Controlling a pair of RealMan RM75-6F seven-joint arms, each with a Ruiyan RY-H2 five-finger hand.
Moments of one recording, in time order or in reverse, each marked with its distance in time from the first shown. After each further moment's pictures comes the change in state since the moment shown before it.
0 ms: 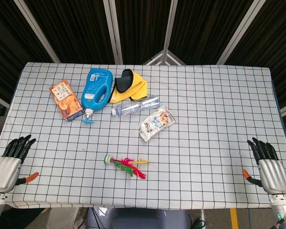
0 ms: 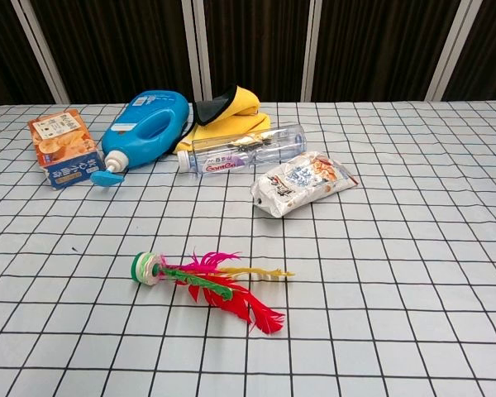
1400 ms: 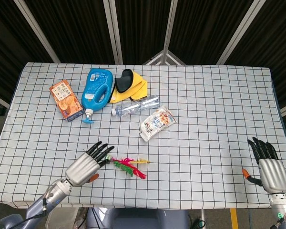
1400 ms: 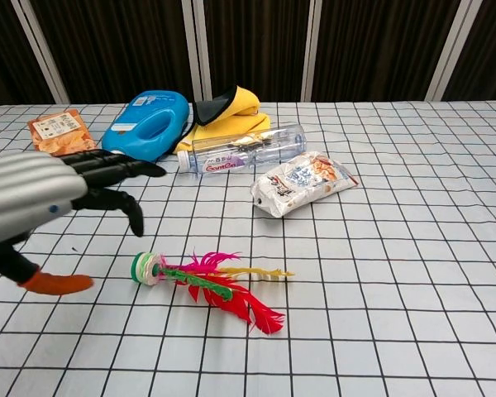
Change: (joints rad) left arm -0.330 -0.249 -0.046 -0.095 0.152 -0.432 0.380; right arm 0.003 -0.002 0.004 0.001 0.010 -0.005 0.005
